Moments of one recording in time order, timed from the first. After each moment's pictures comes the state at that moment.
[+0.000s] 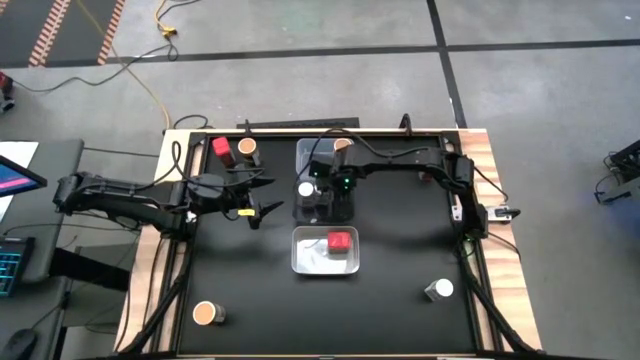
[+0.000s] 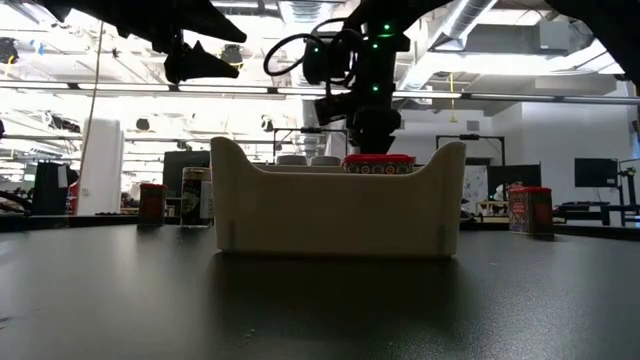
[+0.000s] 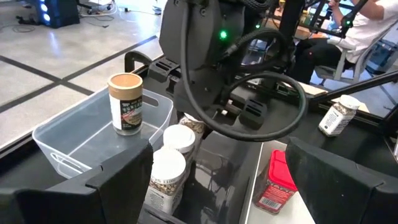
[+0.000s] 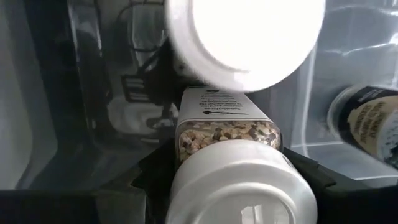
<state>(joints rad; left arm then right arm) -0.02 0.86 0.62 0.03 -0.35 -0.27 -0.21 2.05 1.73 -1.10 0.10 -0.21</state>
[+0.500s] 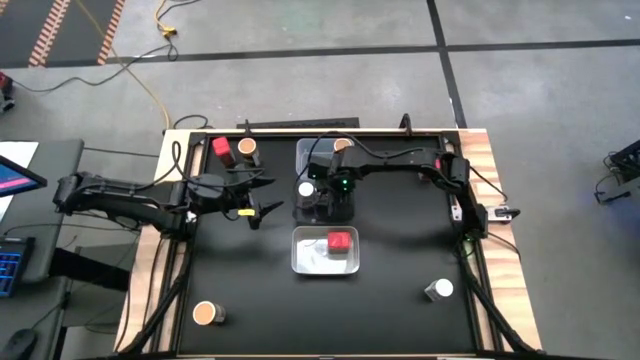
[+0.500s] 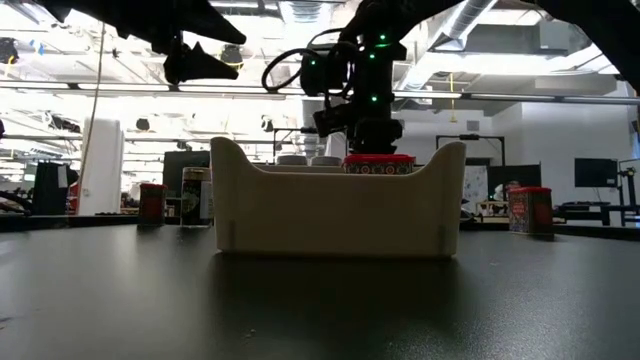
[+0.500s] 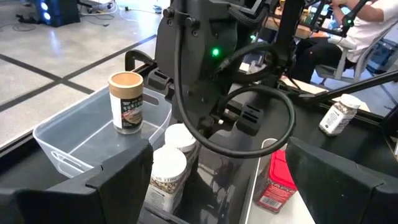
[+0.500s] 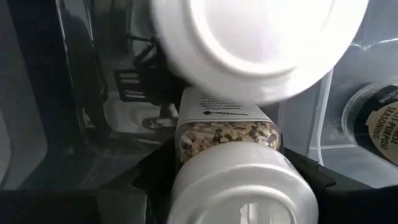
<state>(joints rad) -0.02 0.86 0.62 0.03 -0.35 -0.27 -0.22 2.10 1.73 -1.09 0.10 -0.22</state>
